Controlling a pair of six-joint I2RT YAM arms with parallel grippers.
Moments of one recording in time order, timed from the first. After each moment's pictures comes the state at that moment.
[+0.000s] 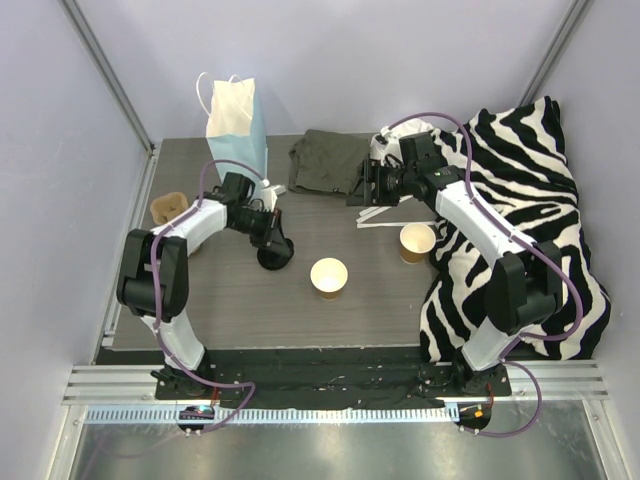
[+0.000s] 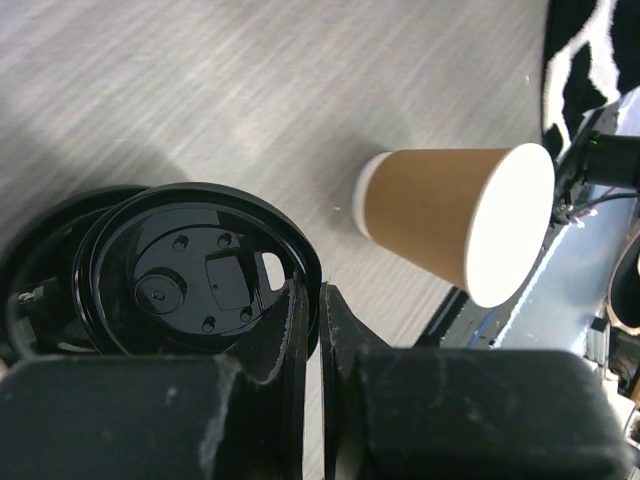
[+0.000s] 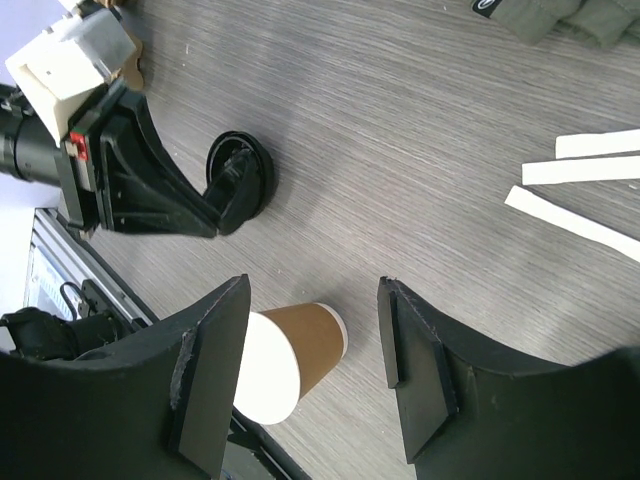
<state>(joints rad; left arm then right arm) -0.24 1.77 1.19 -0.60 0.79 0.04 0.34 1.66 1.42 -0.48 -0.50 0.33</state>
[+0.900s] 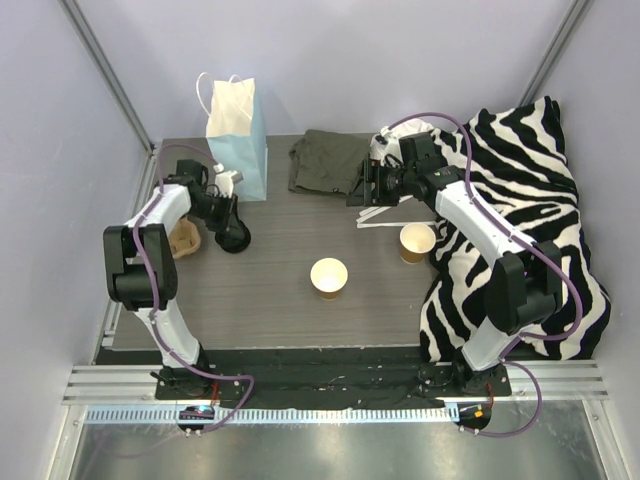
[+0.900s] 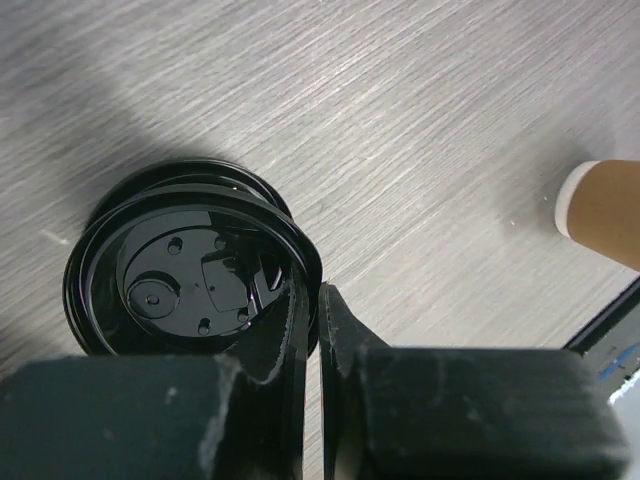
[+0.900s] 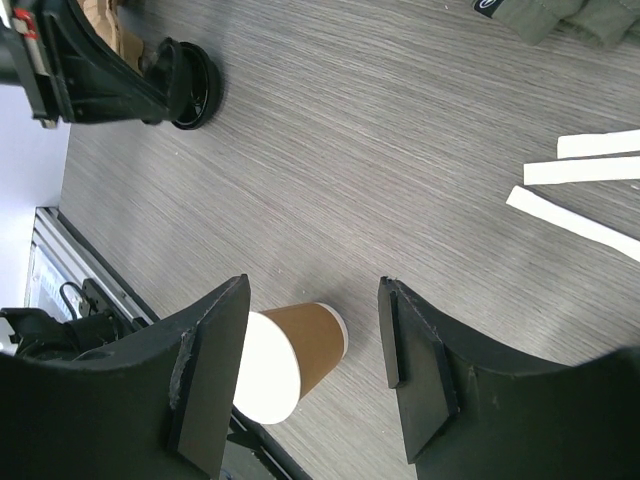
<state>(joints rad) 0.03 1.84 1.34 -0.75 0.60 0.30 0.34 1.66 1.42 -0.48 -0.50 0.33</state>
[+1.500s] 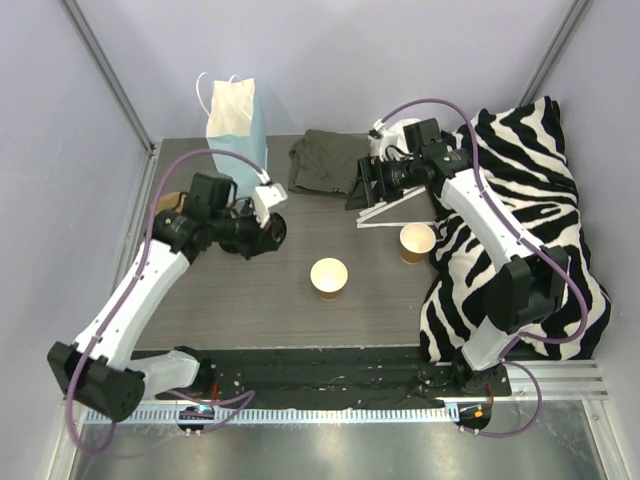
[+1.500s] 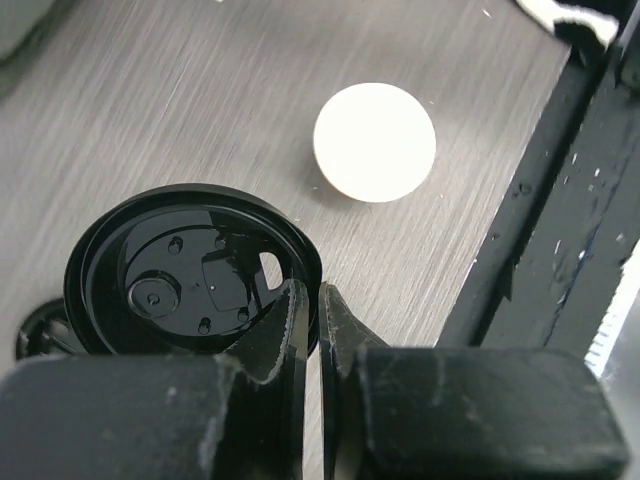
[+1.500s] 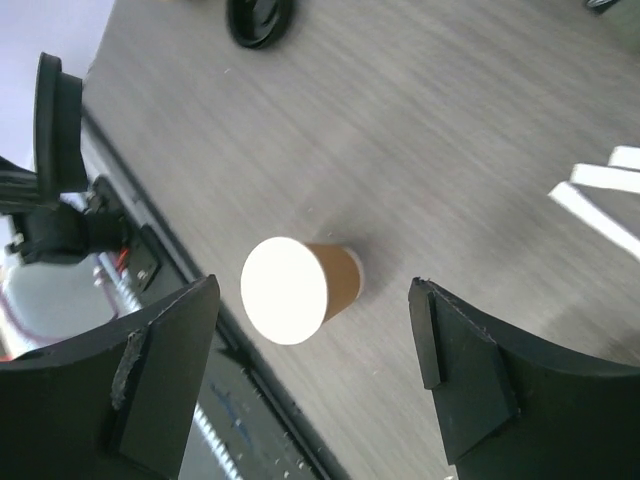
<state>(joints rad) -0.36 1.22 1.25 -0.86 0.60 0.42 0.33 1.67 1.59 -0.74 -0.64 0.09</state>
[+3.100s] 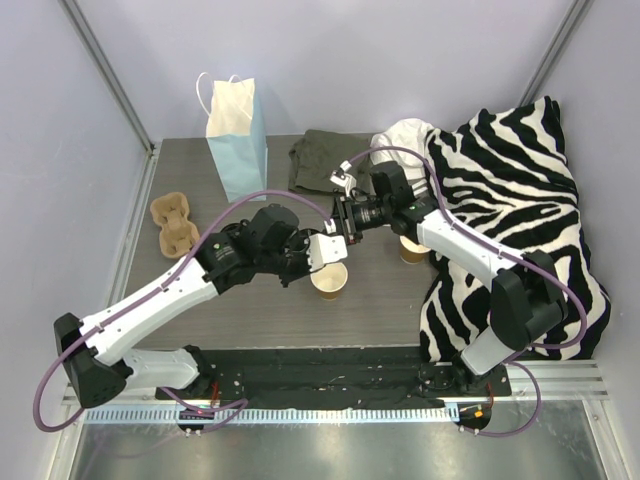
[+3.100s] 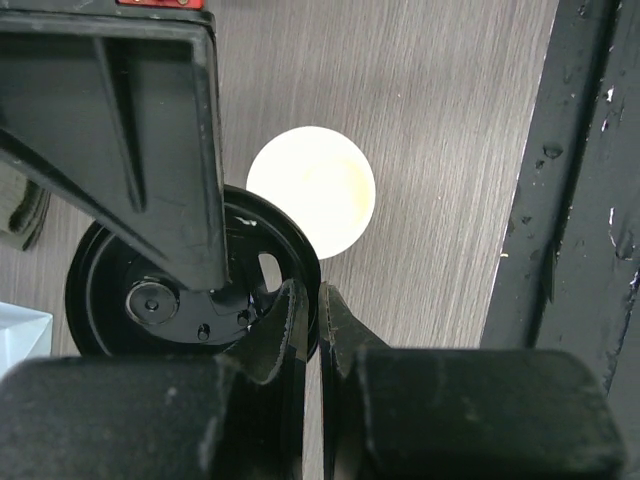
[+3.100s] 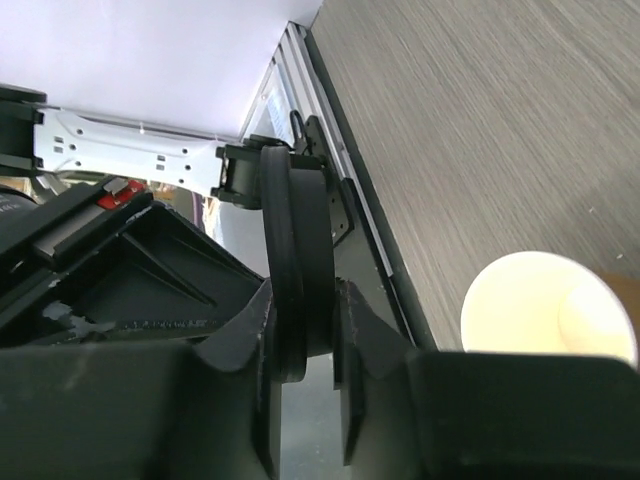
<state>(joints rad) -0.90 1.21 1.20 -0.73 0.19 0.50 0.55 1.58 1.18 -0.19 -1.00 0.56</state>
